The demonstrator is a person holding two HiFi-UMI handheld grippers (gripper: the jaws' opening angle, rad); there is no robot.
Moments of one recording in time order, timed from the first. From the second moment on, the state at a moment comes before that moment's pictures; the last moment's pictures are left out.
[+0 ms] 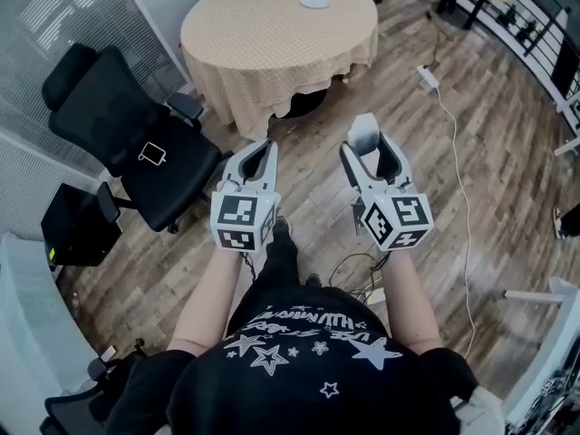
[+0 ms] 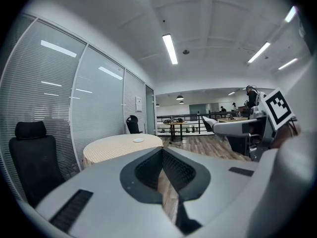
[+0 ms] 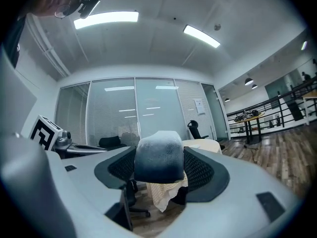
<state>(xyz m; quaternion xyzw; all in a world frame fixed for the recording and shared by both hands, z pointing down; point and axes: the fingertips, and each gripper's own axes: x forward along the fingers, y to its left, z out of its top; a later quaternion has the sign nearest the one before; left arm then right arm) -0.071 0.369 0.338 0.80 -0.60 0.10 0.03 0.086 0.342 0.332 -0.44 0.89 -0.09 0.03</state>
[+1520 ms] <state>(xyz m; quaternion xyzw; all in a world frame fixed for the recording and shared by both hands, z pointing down) -0.118 0.072 0.393 0.85 -0.51 0.11 0.07 0.037 0.078 0.356 -0.52 0.85 -0.10 -0.01</state>
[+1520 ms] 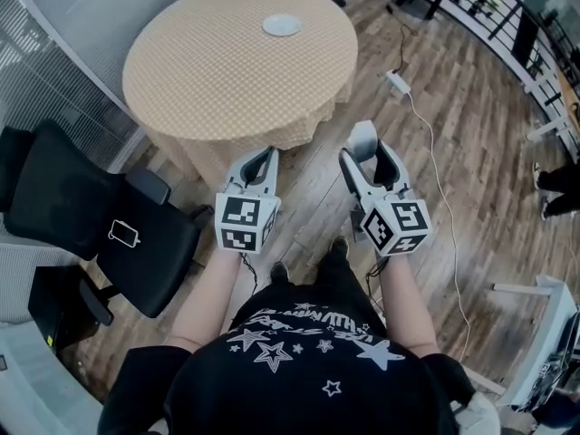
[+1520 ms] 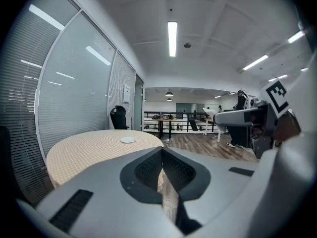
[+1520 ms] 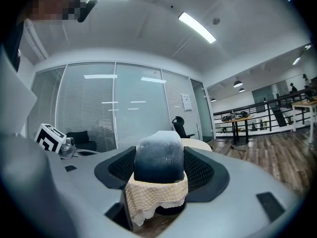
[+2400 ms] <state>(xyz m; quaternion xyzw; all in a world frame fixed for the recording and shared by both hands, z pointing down) -0.032 -0.030 0.395 0.79 -0.60 0.13 0.07 0.122 -0.070 0.375 -0.41 0.90 -0.13 0.01</state>
